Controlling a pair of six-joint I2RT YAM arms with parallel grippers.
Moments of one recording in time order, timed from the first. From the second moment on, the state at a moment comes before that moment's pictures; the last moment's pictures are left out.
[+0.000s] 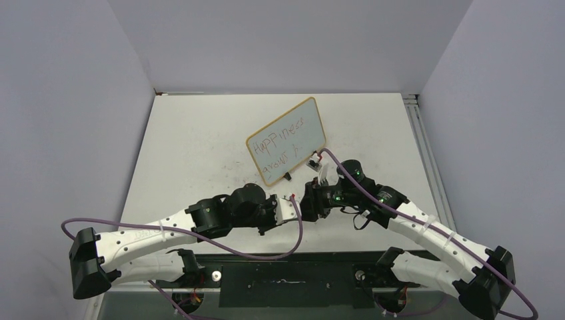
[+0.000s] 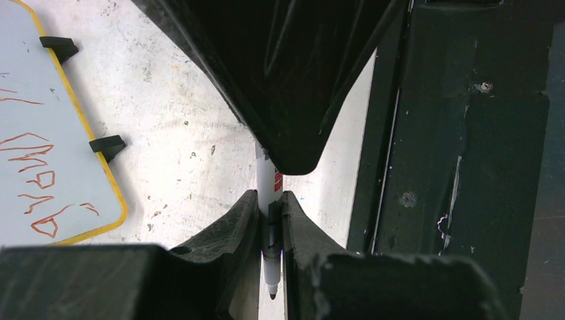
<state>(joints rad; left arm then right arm) -1.14 1.04 0.80 -0.35 0.12 0.25 0.77 0.99 0.78 -0.34 -0.62 0.51</state>
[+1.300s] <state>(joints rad) -0.53 0.99 0.85 -0.15 0.28 -0.14 0.58 0.95 0.86 -0.38 0.01 0.31</state>
